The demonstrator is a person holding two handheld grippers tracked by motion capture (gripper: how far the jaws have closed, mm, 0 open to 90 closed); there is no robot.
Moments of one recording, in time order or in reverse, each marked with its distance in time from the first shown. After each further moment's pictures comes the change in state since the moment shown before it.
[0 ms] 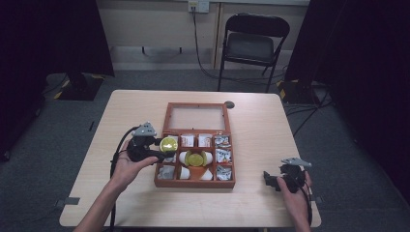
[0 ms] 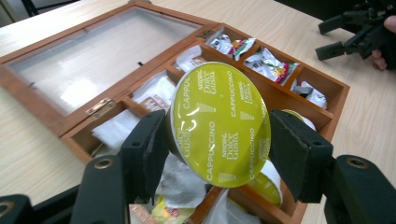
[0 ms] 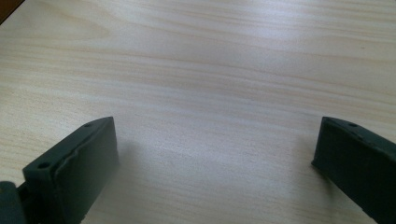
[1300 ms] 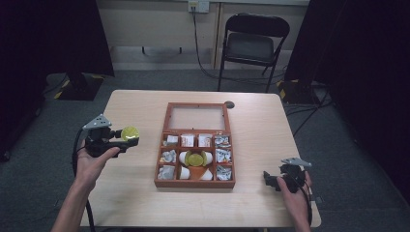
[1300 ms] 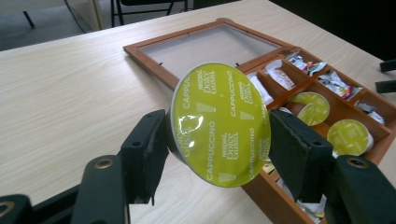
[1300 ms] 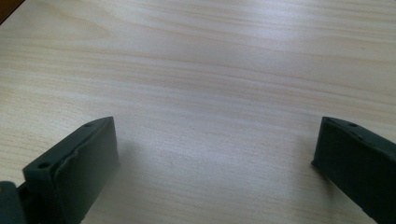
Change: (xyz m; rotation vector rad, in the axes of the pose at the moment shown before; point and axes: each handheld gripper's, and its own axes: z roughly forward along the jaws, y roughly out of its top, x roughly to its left) left arm 0.053 -0.031 -0.082 -0.091 0.192 -0.159; right arm 0.000 0.000 0.000 0.000 -0.001 -0.001
